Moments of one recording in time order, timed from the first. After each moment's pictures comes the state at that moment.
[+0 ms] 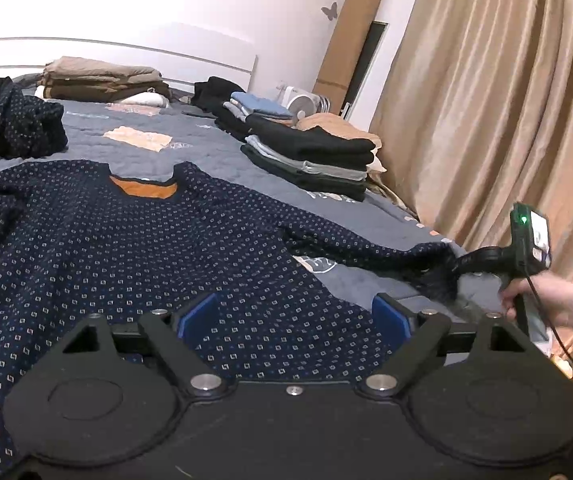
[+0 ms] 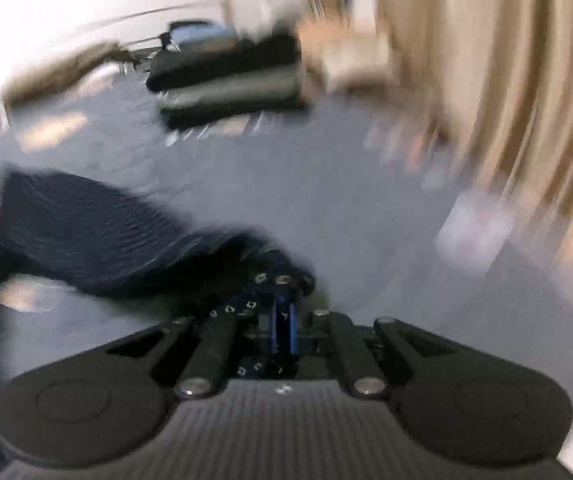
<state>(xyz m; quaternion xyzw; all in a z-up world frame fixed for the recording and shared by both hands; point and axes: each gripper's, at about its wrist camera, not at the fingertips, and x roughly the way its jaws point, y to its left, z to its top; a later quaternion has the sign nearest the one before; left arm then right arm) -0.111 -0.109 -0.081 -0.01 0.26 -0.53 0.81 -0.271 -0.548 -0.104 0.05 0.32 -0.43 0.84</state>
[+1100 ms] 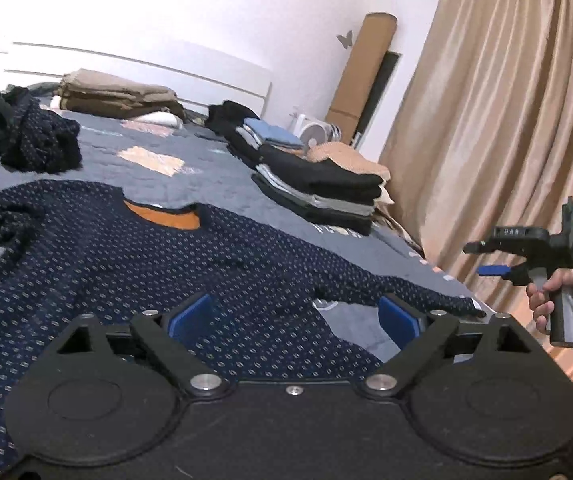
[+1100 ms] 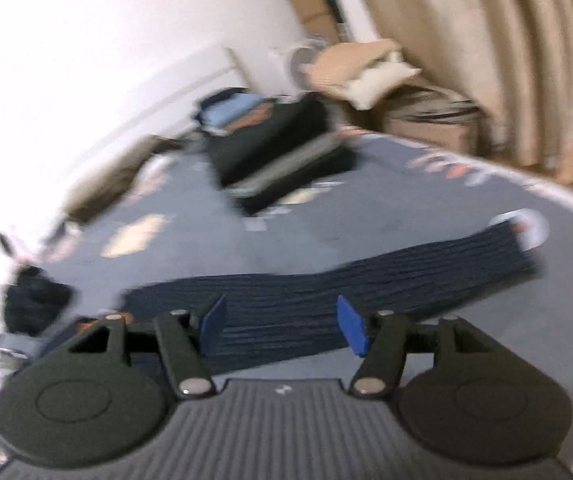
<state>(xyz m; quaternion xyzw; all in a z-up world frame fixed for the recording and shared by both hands) -0.099 -0.095 -0.056 -0.06 0.24 -0.51 0.83 -0.299 -0.509 -0.021 0.31 0.17 -0.31 0.88</state>
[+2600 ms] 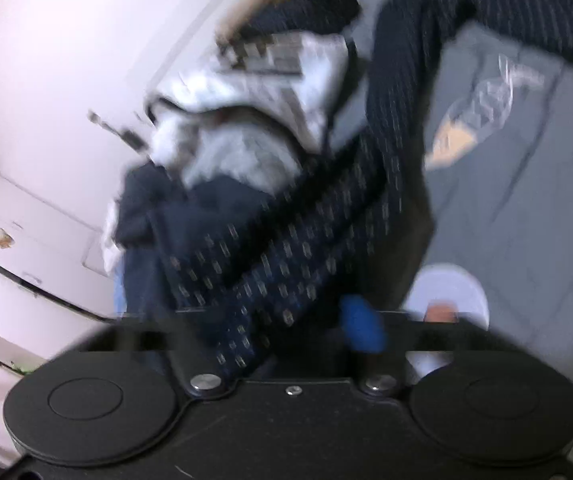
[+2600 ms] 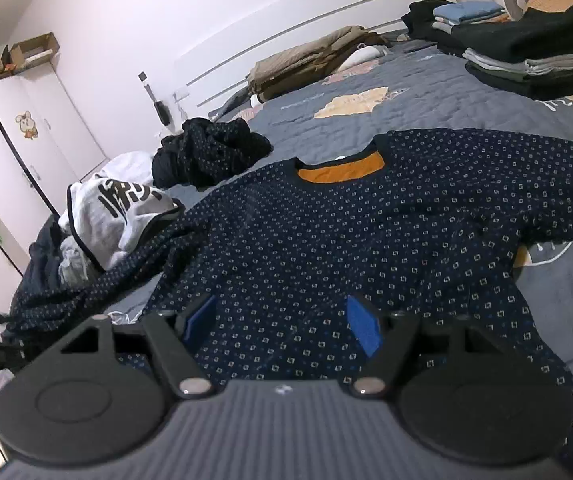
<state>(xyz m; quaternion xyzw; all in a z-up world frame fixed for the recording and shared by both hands) 0.138 0.166 -0.092 0.49 0.26 -0.18 0.82 -0.123 -0.320 -0.097 0.25 0.26 -0.05 0.93</state>
